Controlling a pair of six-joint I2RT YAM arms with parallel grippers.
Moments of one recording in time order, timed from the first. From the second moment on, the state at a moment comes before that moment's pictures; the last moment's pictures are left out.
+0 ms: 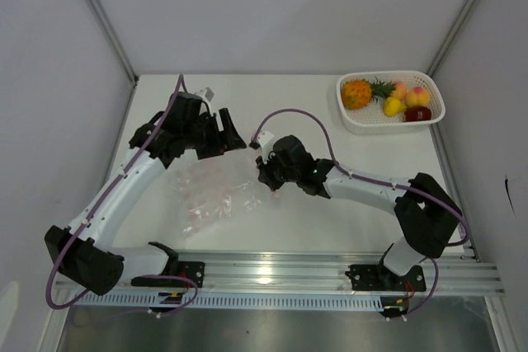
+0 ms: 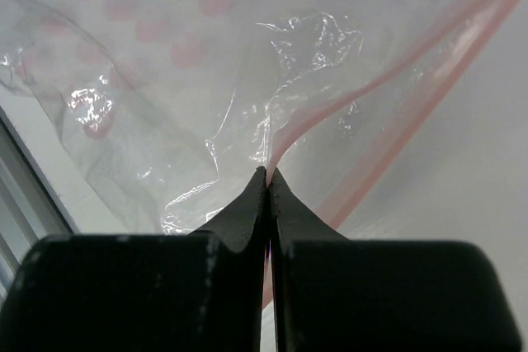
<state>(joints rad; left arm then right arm) -0.42 1.24 1.27 -0.80 0.21 -0.63 0.88 1.61 1.03 -0.03 -0.16 0.09</state>
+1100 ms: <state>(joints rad) -0.49 1.35 1.27 -0.80 0.26 -0.65 1.00 1.36 0.96 0.00 -0.09 0.04</state>
